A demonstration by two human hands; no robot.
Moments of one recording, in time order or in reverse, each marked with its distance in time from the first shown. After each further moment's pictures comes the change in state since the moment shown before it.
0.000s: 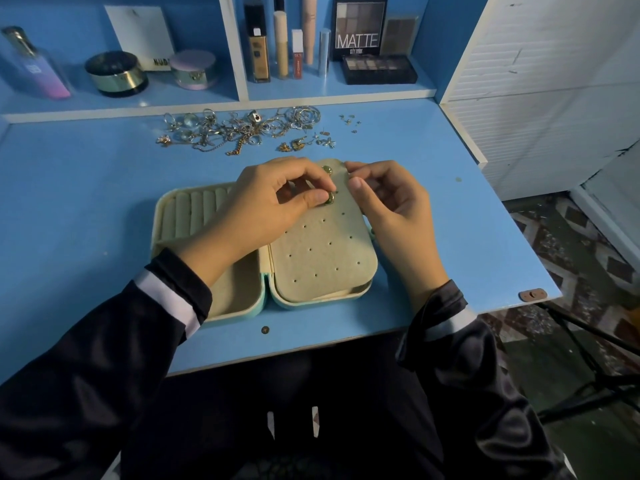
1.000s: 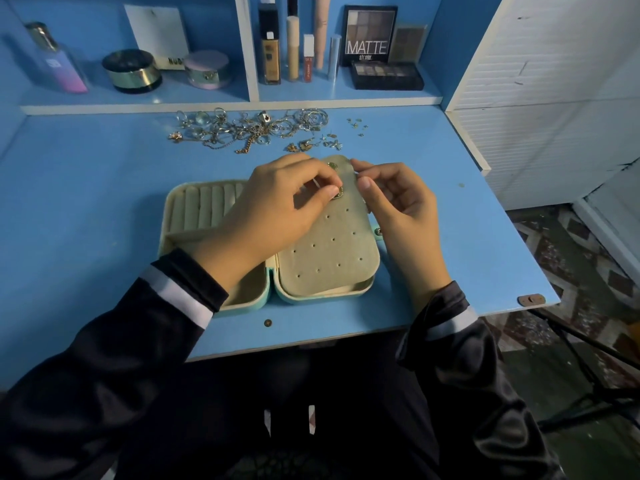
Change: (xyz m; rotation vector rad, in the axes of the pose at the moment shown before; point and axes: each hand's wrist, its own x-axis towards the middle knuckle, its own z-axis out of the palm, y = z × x) left_hand -0.006 0.008 0.006 0.275 0.159 0.137; right_hand -0.003 -0.007 0.000 0.097 -0.007 0.028
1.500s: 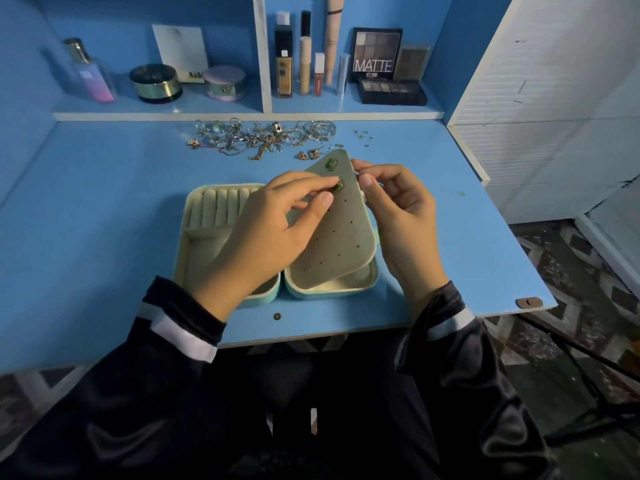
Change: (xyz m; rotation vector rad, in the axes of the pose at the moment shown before) left_hand -0.029 0.018 -0.012 -0.201 0.057 -0.127; right_hand -0.003 -0.009 0.012 0.165 -0.032 -0.007
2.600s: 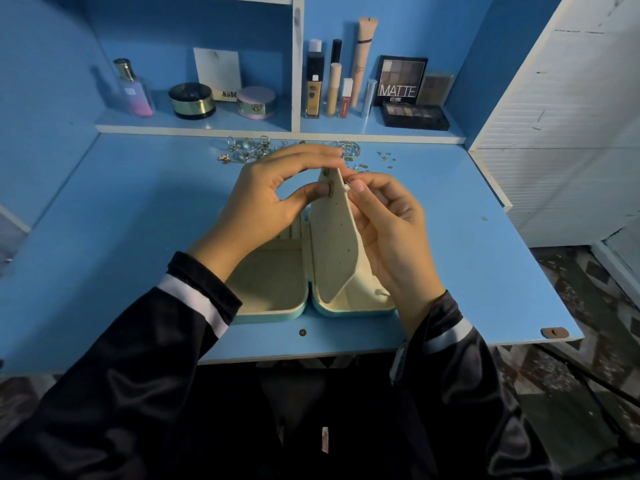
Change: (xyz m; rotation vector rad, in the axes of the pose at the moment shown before) left_hand 0.036 -0.031 -0.046 0.003 0.001 0.271; right_hand 0.007 -0.002 0.047 0.292 -0.097 0.139
